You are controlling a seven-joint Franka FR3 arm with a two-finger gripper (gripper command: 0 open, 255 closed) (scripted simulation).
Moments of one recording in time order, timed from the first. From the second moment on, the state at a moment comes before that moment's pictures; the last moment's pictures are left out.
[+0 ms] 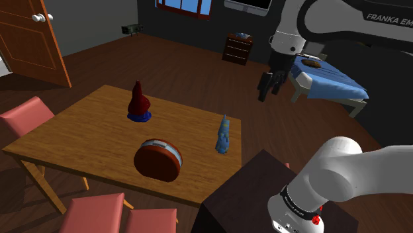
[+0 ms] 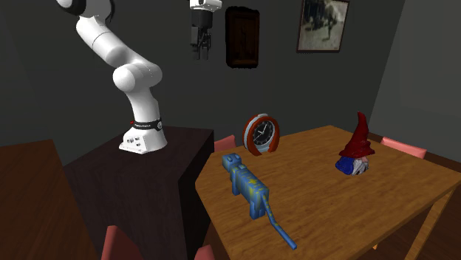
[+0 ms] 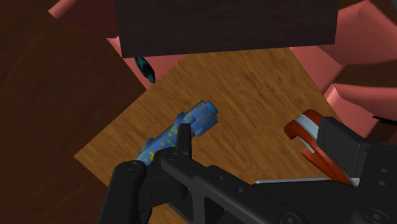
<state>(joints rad) 0.02 -0.80 -0.01 -2.42 -0.06 1.54 0.03</state>
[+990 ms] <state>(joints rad) -0.08 -0.46 -0.04 -2.54 -0.05 2.02 0.23</state>
